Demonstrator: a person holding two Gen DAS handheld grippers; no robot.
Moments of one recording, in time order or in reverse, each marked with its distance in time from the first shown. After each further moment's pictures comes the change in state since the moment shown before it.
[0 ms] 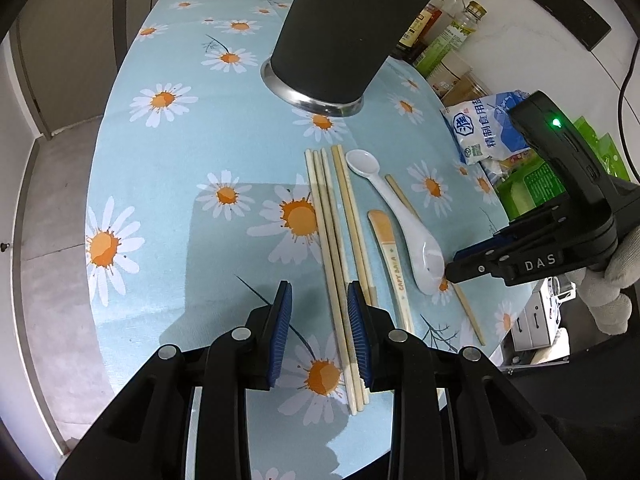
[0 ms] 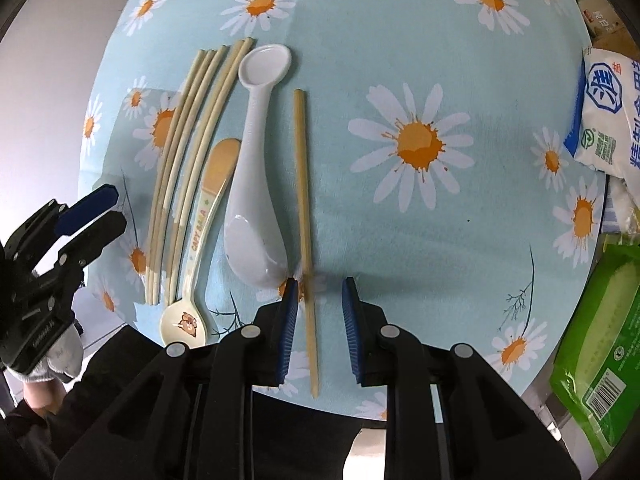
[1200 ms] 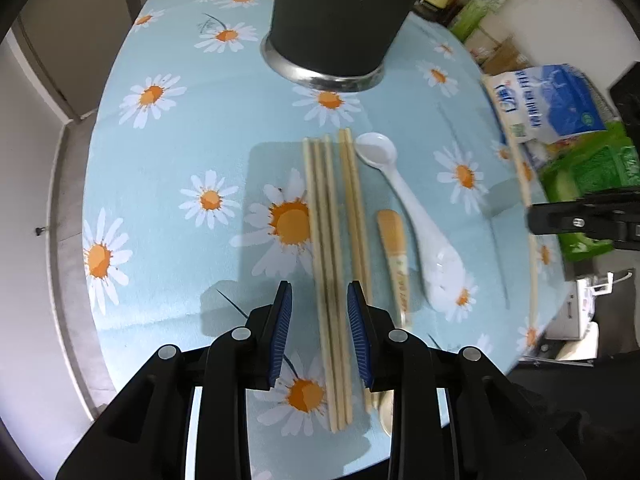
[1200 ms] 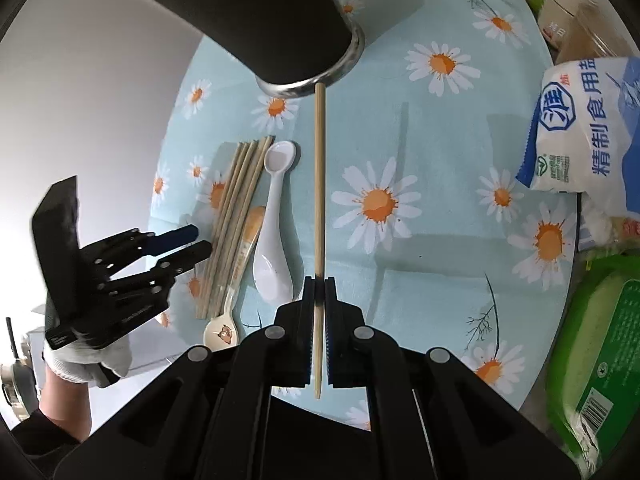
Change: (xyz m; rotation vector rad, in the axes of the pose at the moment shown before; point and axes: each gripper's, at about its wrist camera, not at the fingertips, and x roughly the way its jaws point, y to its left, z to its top) left arm 0.030 -0.025 0.028 -0.020 0.159 0.200; right arm -0.053 -0.051 -0.011 0.002 -0.262 0.247
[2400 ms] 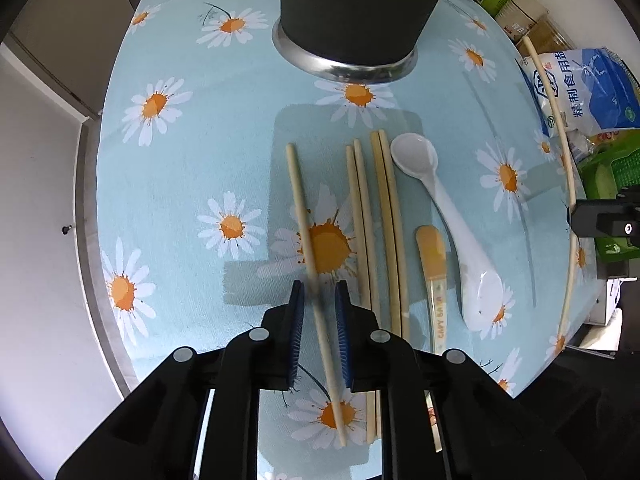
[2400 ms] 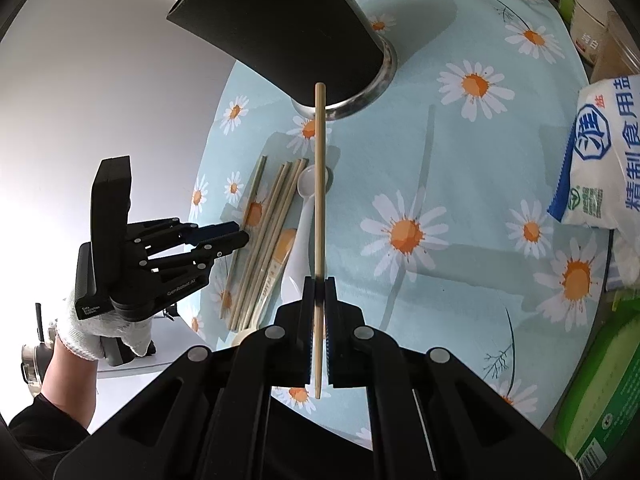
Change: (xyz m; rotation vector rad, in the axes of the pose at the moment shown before) left arm 0.019 -0.011 0.035 0.030 0.119 0.110; right arm -0.021 0.000 -0.008 -0.047 -0.035 0.163
